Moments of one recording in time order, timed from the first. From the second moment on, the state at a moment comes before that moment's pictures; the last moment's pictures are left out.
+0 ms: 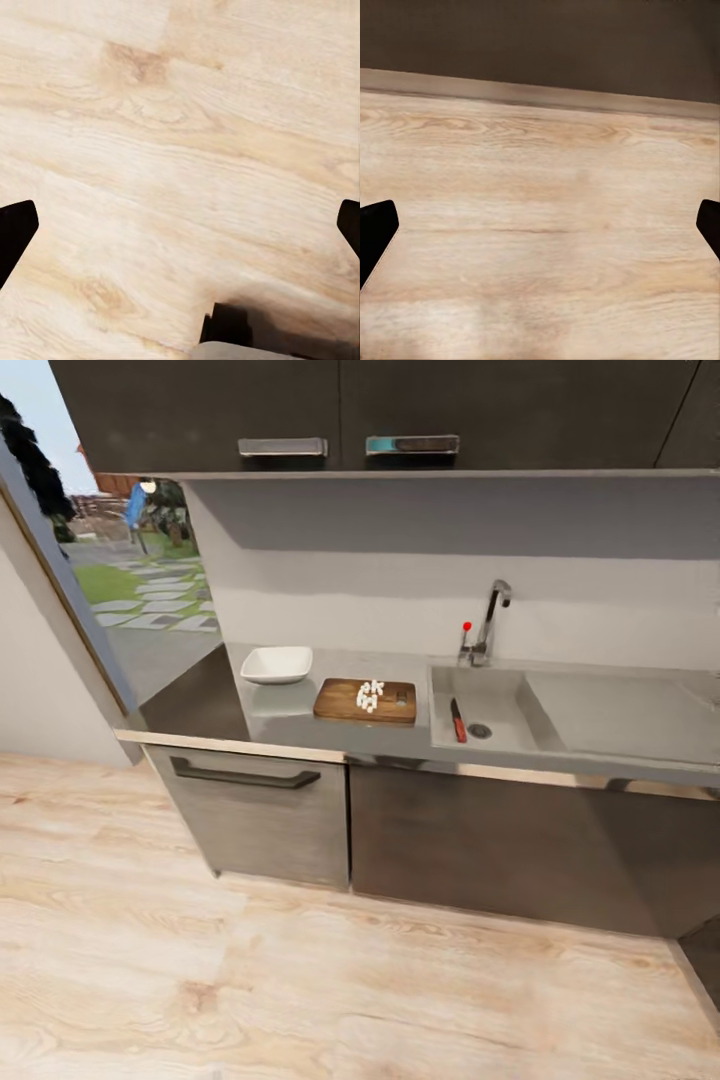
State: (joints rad) left arm -0.39 0.03 0.04 0.03 0.06 -0.42 0.18; right arm -0.24 0.05 -0.50 -0.02 0.60 -0.91 -0.40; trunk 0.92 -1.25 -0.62
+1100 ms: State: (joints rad) left arm -0.39 0.03 0.04 0.03 0.06 -0.42 0.18; right arm -0.24 0.06 -0.50 -0.02 0.60 -0.90 -0.40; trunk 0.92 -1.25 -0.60
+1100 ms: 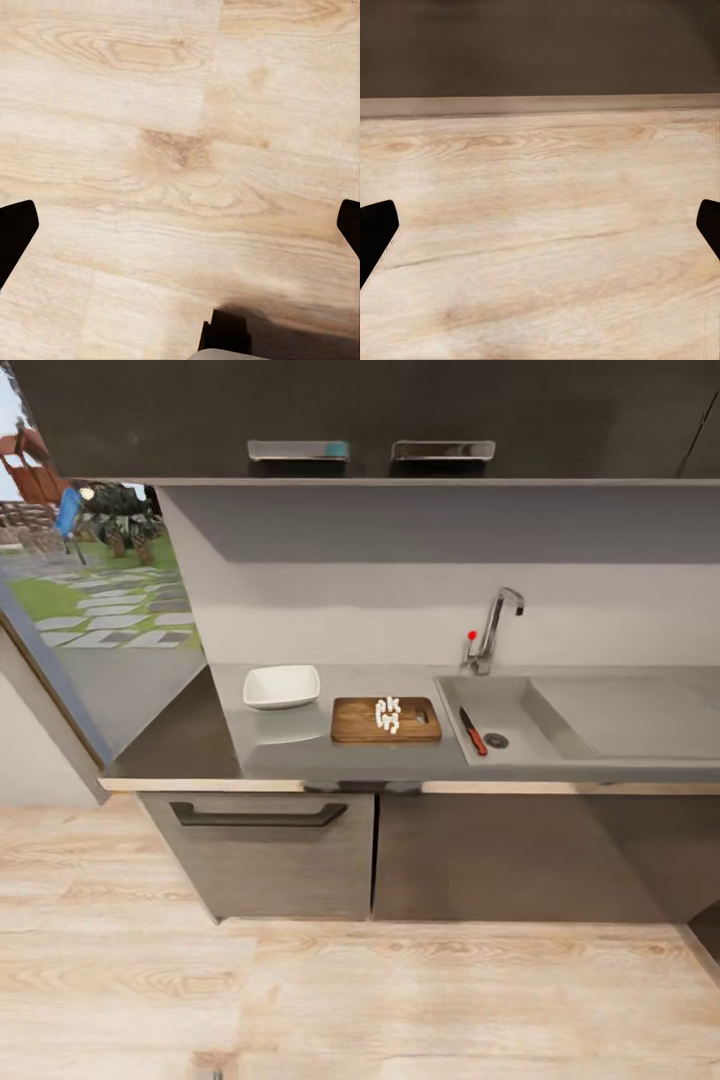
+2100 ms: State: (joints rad) left arm -0.39 0.03 0.04 0.03 0.06 -0.42 0.18; right arm -0.24 0.05 -0.50 -0.02 0.60 -0.90 -0.40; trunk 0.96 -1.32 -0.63
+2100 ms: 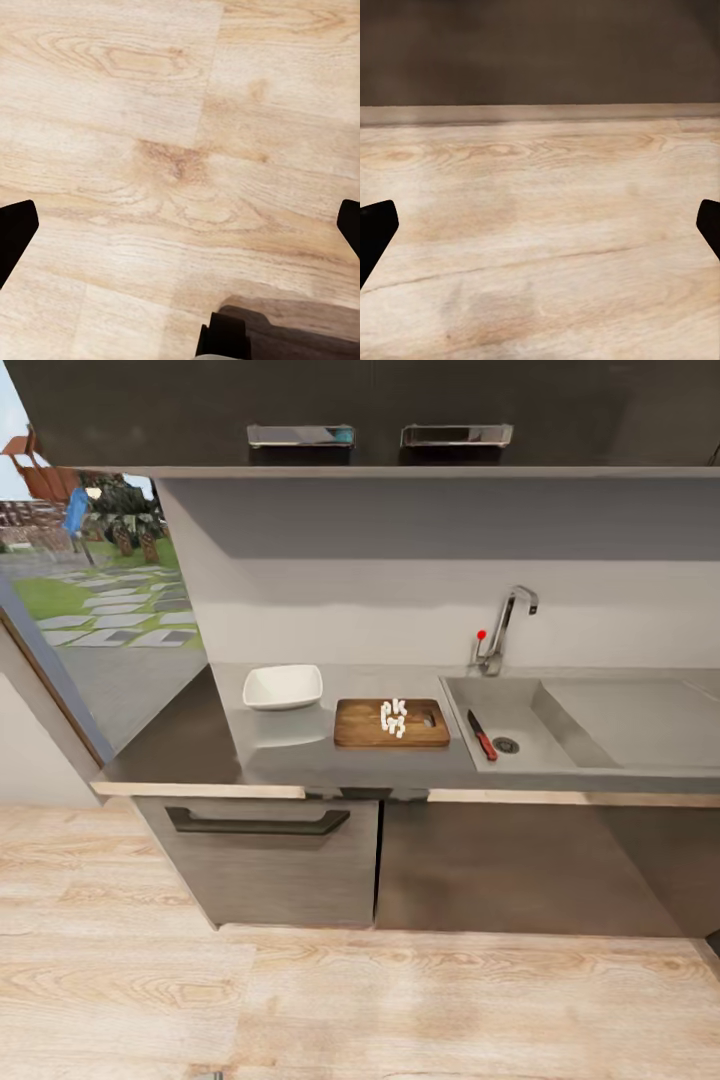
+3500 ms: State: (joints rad) left arm -0.39 0.03 0.04 0.03 0.06 -0.42 0.18; right arm -0.24 0.06 -0.50 -0.11 0.60 -0.67 -0.40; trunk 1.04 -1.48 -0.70
